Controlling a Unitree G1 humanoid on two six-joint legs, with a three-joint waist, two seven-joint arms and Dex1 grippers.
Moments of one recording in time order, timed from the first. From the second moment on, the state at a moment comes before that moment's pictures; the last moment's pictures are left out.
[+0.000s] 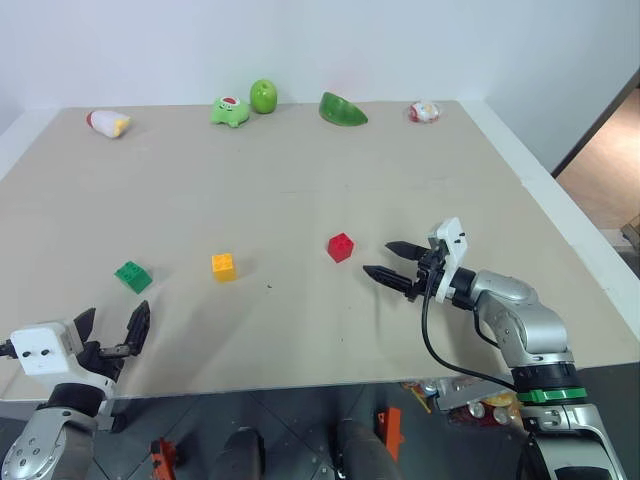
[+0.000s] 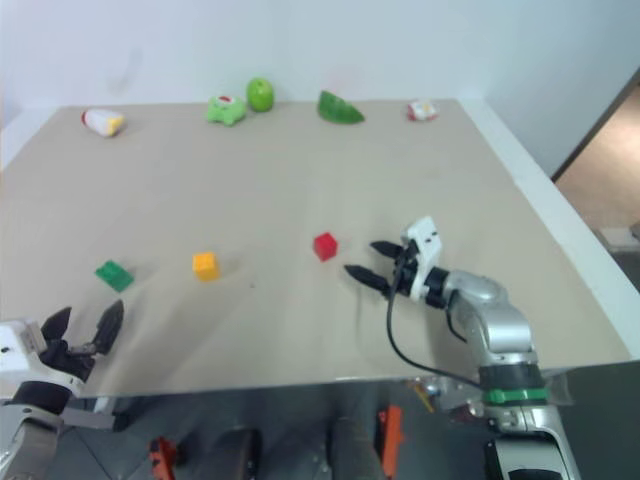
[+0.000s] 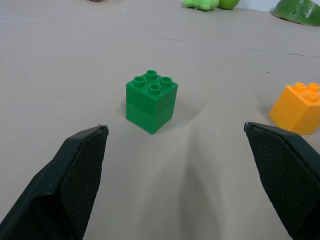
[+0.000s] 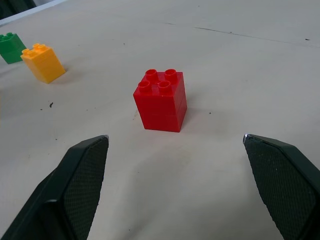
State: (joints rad) left arm 0.40 0.22 0.47 -0.56 -0.55 0.28 -0.25; right arm -0.44 -0.53 -0.04 0.11 0.41 0.43 0.89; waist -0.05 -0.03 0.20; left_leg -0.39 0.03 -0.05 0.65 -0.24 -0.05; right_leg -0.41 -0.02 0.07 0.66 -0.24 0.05
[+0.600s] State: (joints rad) left arm 0.35 0.44 0.27 -0.74 -0.59 0.33 -0.48; right arm -0.44 -0.55 0.14 -0.02 0.27 0.53 0.81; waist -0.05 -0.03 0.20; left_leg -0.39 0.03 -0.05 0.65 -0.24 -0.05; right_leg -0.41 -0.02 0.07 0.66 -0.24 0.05
